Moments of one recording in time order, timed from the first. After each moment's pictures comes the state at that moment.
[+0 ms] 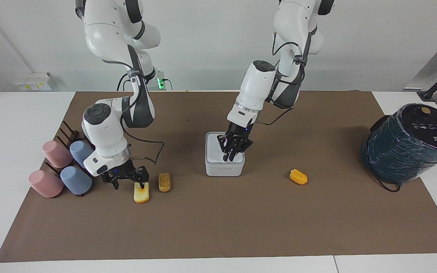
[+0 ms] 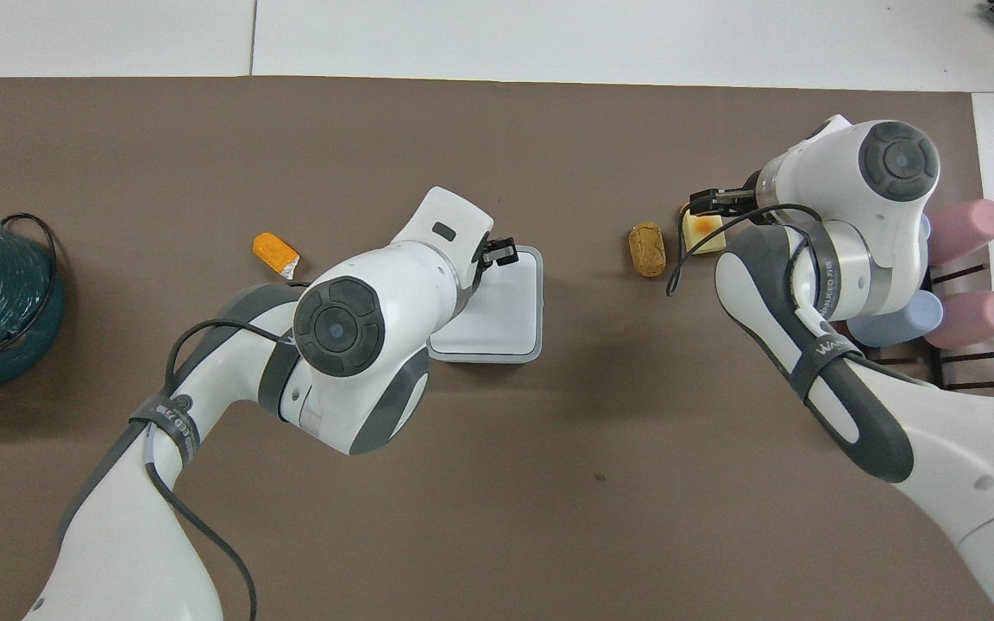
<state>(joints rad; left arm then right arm) -0.57 0.29 -0.07 -1.89 -0.06 2.68 -0.73 0.10 0.48 -0.01 -1.72 -0.02 2.40 0.11</state>
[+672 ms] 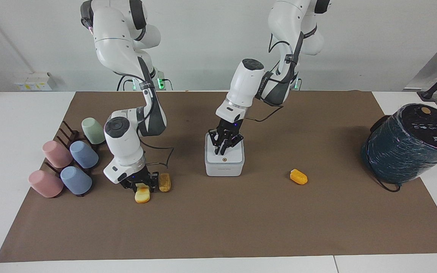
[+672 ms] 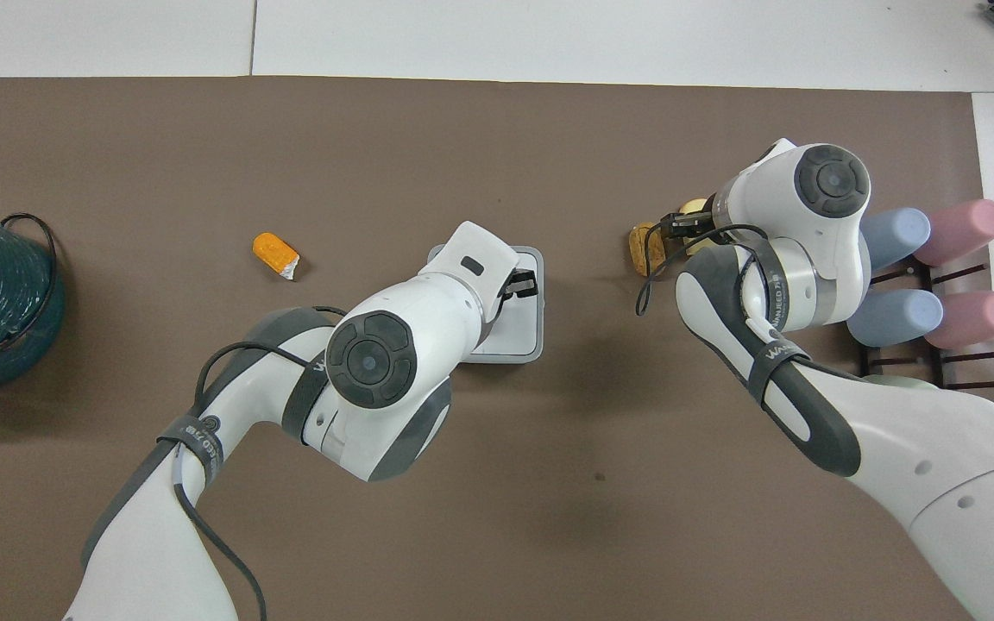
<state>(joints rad) -0.63 0.27 -0.05 -1.94 -0.06 2.69 -0.72 0.15 0.52 -0.02 -1.75 -0.02 2.44 0.11</state>
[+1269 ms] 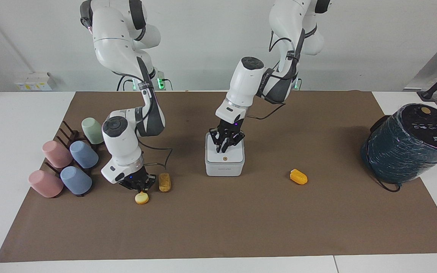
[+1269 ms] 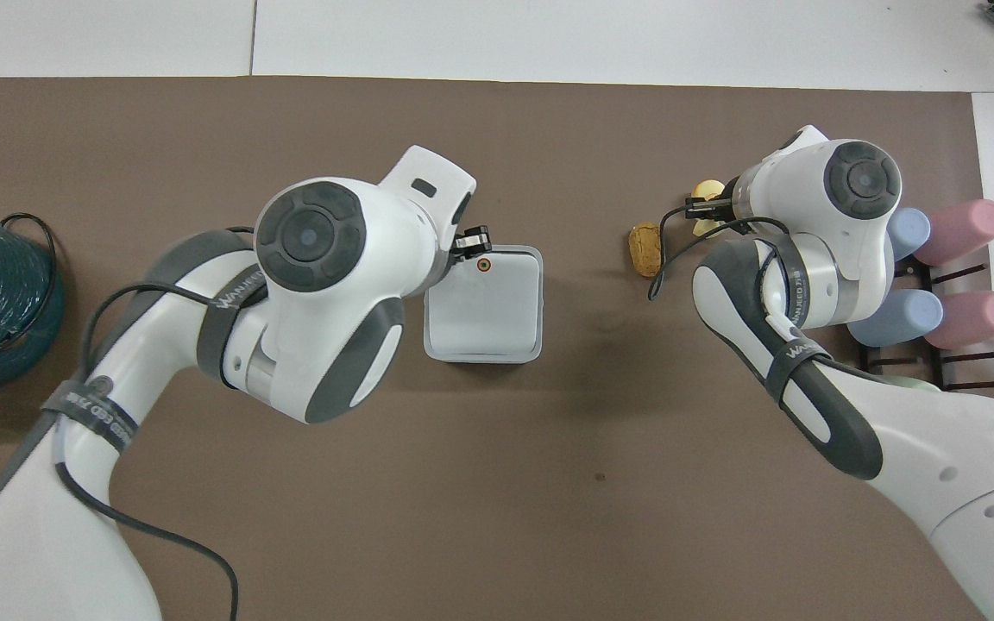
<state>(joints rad) -0.47 0.27 -0.04 -1.68 -0.06 2.22 -0.66 0.13 0.47 -0.02 -1.74 -0.02 2.48 0.11</state>
